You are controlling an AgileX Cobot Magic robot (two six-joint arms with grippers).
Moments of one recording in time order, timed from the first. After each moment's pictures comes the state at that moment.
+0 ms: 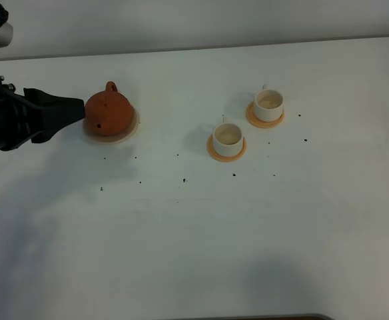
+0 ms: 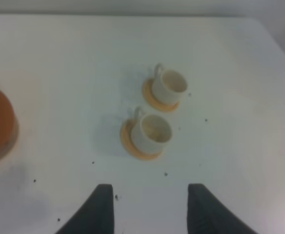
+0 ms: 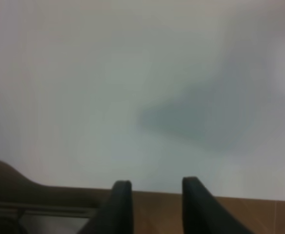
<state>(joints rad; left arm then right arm) -0.01 1.21 -0.79 -1.00 0.58 0.88 0.34 0.61 -0.63 -0.06 1.15 0.00</state>
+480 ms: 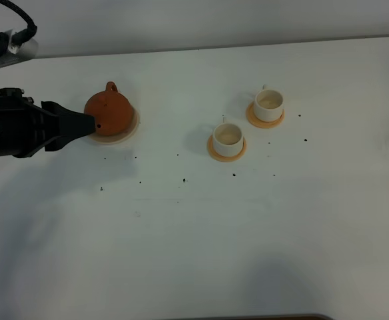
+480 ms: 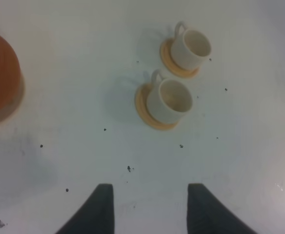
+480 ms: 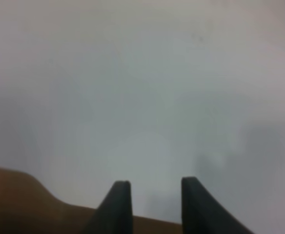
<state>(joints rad) -0.01 1.31 -0.79 -0.99 0.58 0.88 0.34 0.28 -0.50 0.03 1.09 -0.11</state>
